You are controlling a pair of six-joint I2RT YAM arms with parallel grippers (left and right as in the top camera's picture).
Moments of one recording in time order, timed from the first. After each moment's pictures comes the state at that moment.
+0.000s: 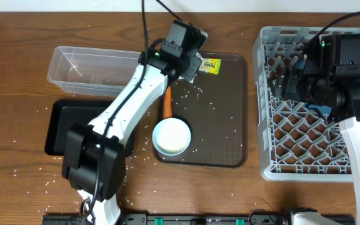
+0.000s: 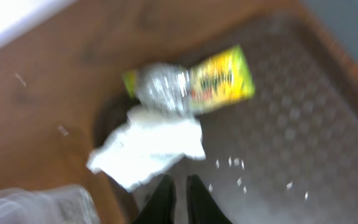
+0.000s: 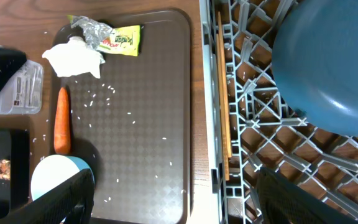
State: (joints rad) left arm -0.46 1.91 1.63 -0.59 -0.01 0.12; right arm 0.07 1.38 1.52 -1.14 -0.15 0.26
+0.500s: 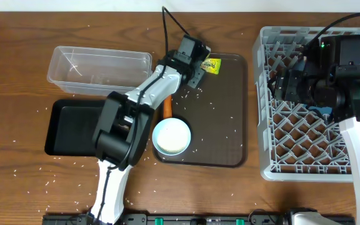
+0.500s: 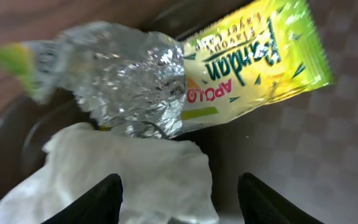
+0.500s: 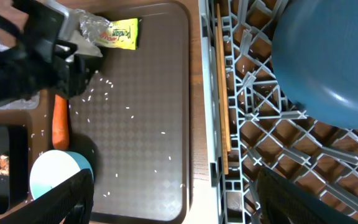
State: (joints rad) left arm -0.46 2.23 1.63 -0.40 -0.01 0.14; right arm 0.07 1.38 1.52 -1.17 -0.15 0.26
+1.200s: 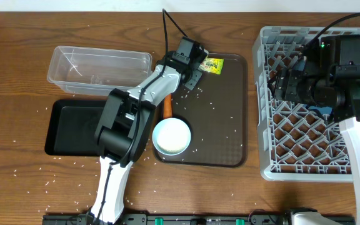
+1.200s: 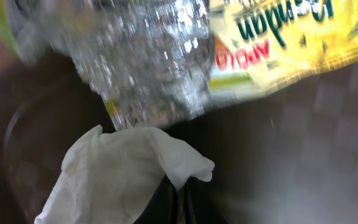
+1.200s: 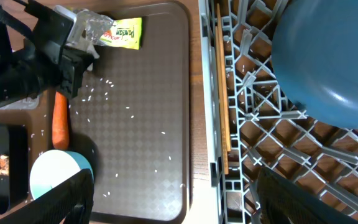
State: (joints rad) left arm -0.45 2.26 1.64 -0.44 -0.01 0.17; right arm 0.07 1.38 1.52 -1.17 -0.15 0.26
